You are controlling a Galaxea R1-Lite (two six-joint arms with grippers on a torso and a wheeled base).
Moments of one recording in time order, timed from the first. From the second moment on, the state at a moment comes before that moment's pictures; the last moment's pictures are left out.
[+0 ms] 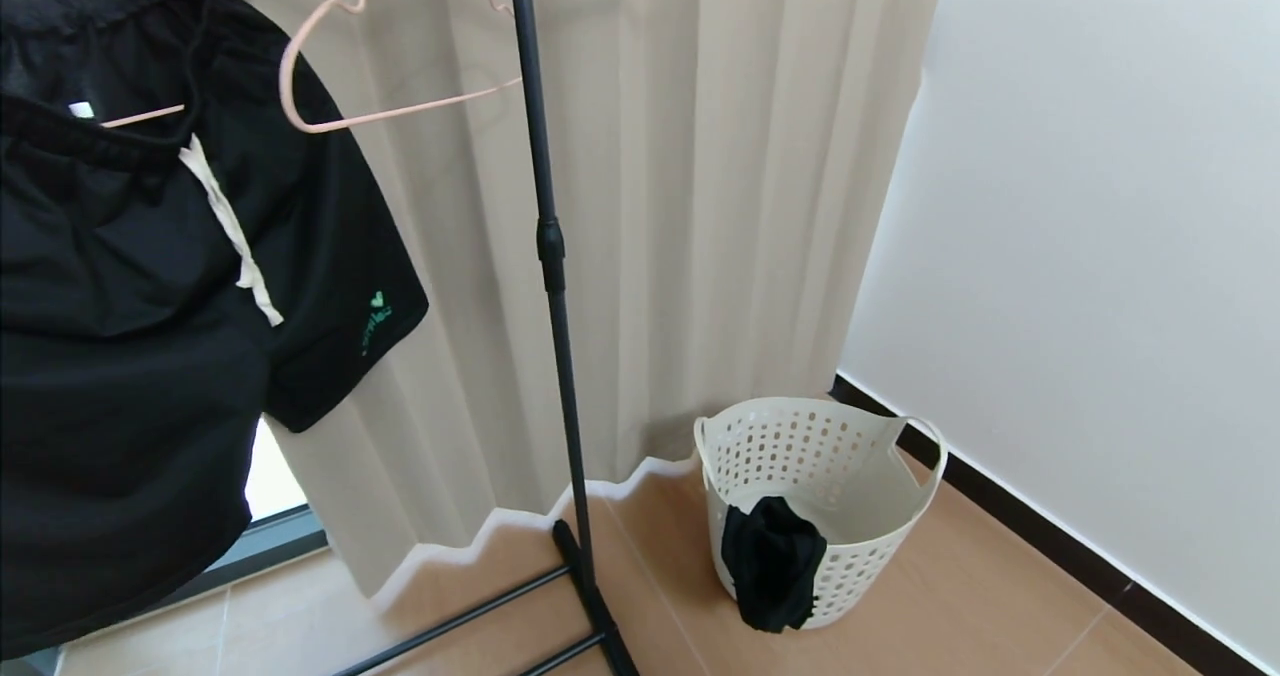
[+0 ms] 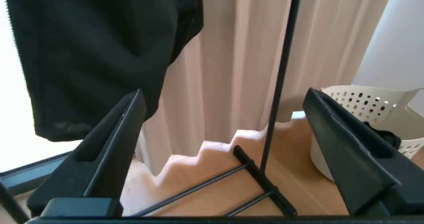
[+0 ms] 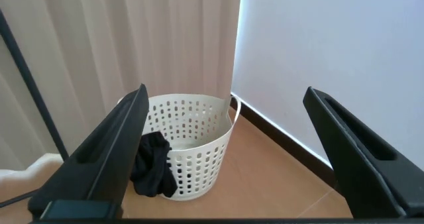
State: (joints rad) left arm 0.01 0.00 0.00 -0.09 0.00 0.02; right arm 0.01 0.01 0.00 -0.11 -0.08 0.01
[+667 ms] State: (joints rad) left arm 0.01 0.00 0.00 -0.09 0.00 0.02; right arm 0.01 0.01 0.00 -0.11 -0.08 0.02
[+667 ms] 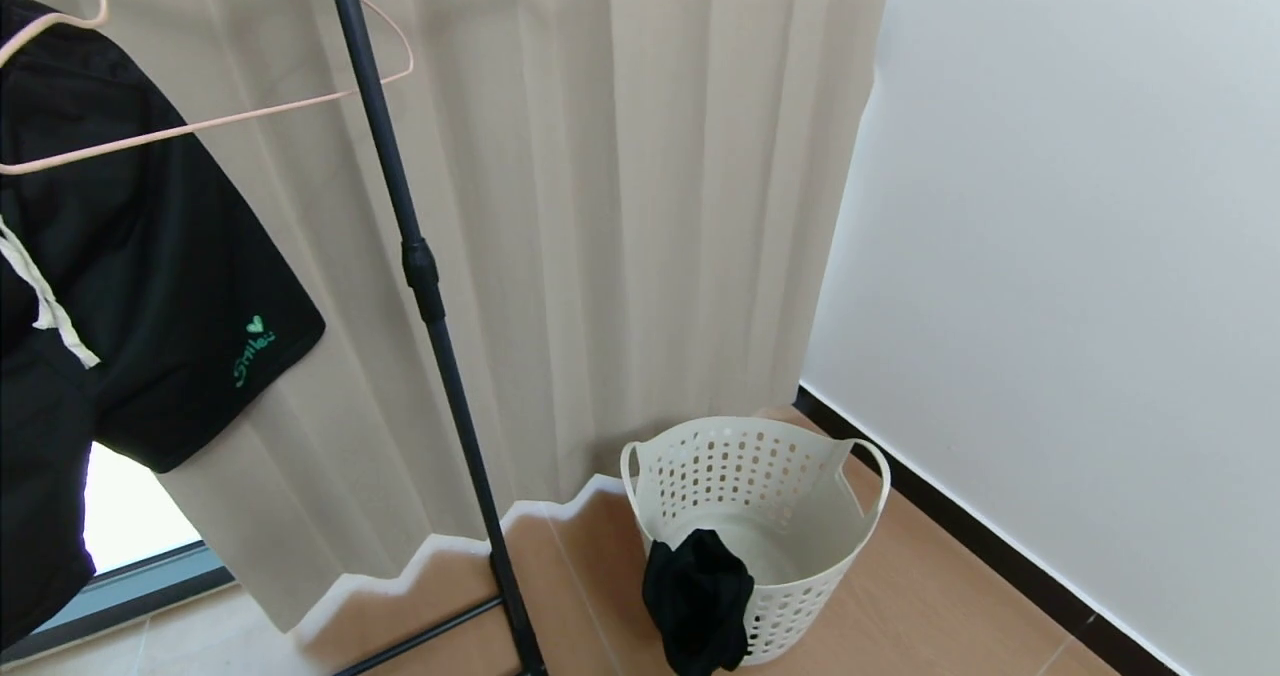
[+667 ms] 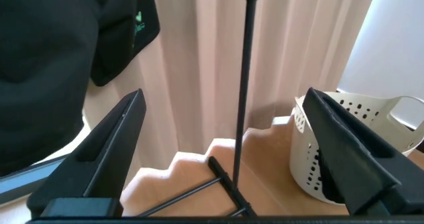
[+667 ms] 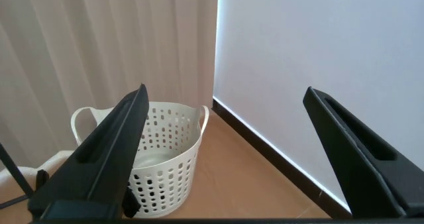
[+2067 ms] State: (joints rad) left arm 0.01 0.00 0.00 -0.09 0.00 0.02; right arm 0.01 0.01 0.00 -0.11 -0.08 0.02
